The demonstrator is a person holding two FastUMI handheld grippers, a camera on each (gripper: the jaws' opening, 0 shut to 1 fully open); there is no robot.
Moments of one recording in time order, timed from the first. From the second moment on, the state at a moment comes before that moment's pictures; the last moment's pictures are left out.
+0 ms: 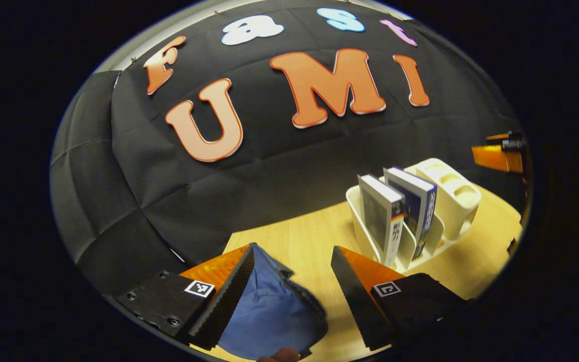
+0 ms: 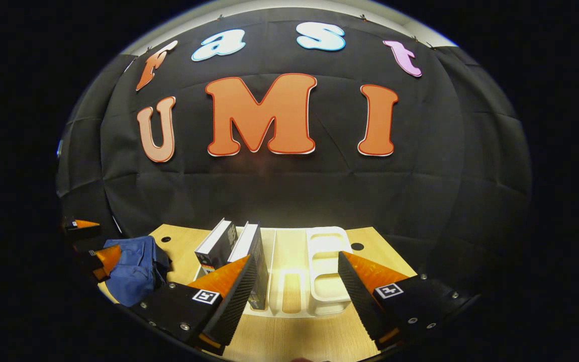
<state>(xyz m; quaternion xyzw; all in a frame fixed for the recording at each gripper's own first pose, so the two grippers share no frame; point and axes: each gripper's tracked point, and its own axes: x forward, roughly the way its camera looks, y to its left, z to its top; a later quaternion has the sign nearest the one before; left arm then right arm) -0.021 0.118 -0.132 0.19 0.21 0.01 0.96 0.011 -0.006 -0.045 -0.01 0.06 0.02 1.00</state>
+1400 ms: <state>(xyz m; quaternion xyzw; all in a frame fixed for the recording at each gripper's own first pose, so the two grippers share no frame) -0.134 0.181 -0.336 0.41 0.41 0.00 0.81 0.004 0.005 -0.104 -0.07 0.15 0.03 0.99</state>
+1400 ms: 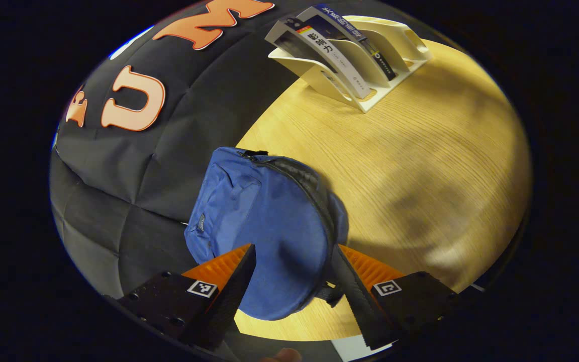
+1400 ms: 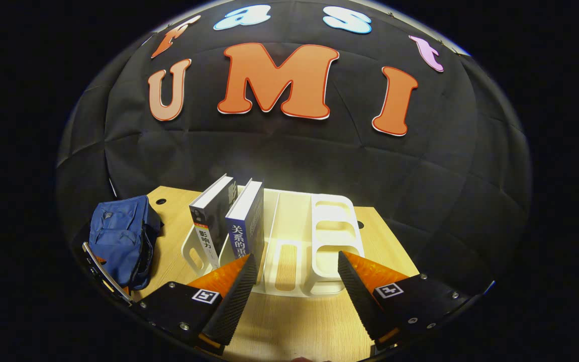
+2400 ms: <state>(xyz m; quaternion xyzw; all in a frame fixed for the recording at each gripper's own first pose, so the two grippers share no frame) -0.142 0.199 -0.365 0.39 0.47 -0.02 0.79 0.003 0.012 -0.101 -0.07 0.14 0.03 0.99</state>
